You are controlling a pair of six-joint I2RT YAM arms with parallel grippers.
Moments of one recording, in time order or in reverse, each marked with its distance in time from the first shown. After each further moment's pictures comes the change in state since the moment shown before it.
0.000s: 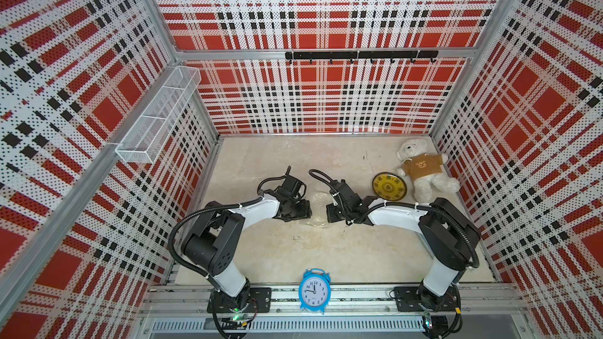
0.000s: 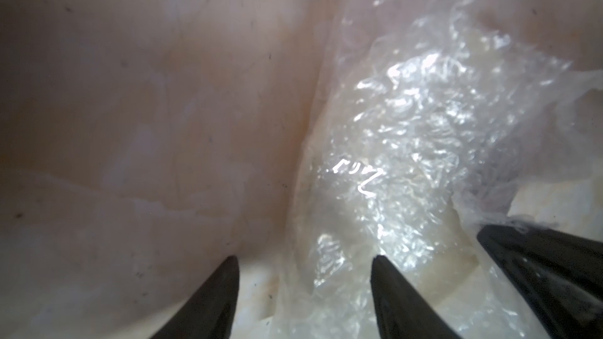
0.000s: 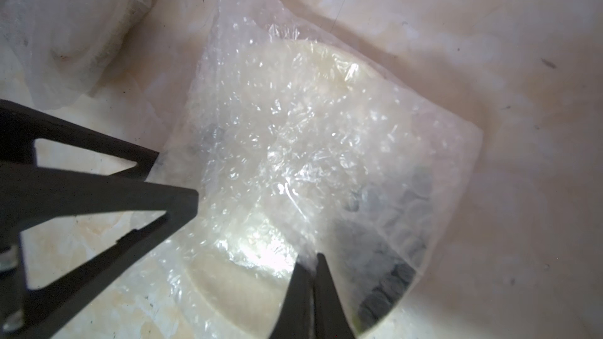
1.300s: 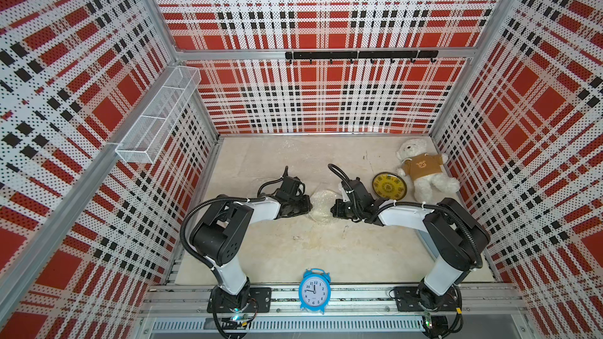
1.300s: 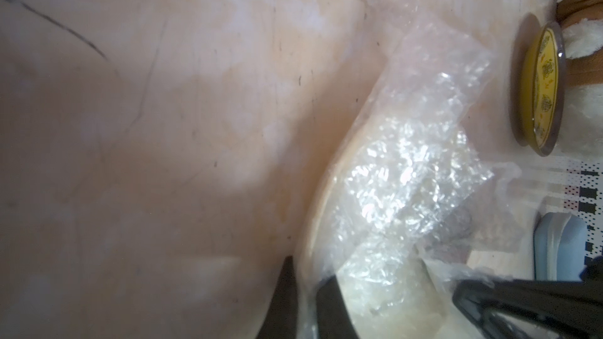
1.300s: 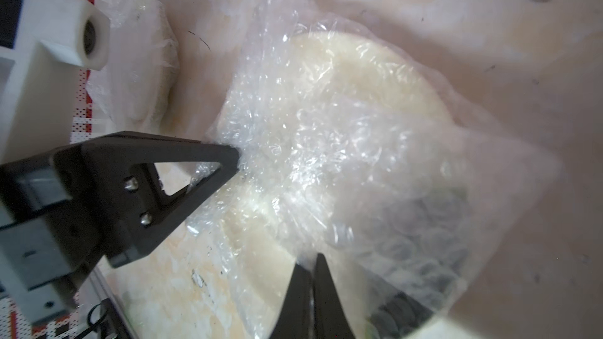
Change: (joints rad) left arm 0.031 0.089 -0.067 0.333 0.073 -0.069; right arm -0.123 -0.058 -0.146 0.215 -0.224 0.230
